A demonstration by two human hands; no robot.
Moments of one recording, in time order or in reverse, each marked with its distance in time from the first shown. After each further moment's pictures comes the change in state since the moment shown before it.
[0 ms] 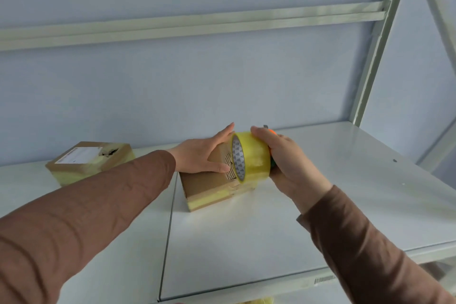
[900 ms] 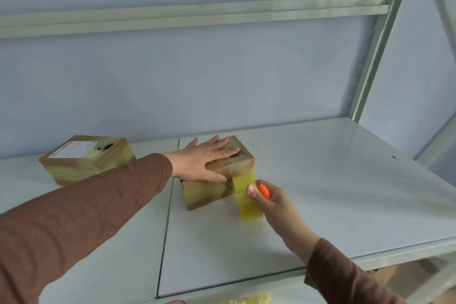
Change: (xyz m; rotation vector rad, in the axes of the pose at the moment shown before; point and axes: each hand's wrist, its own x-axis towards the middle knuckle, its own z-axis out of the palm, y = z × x) left_hand -0.006 -0.008 0.020 0.230 -0.211 -0.010; right_hand -0.024 0.114 -0.038 -0.406 -0.022 -0.112
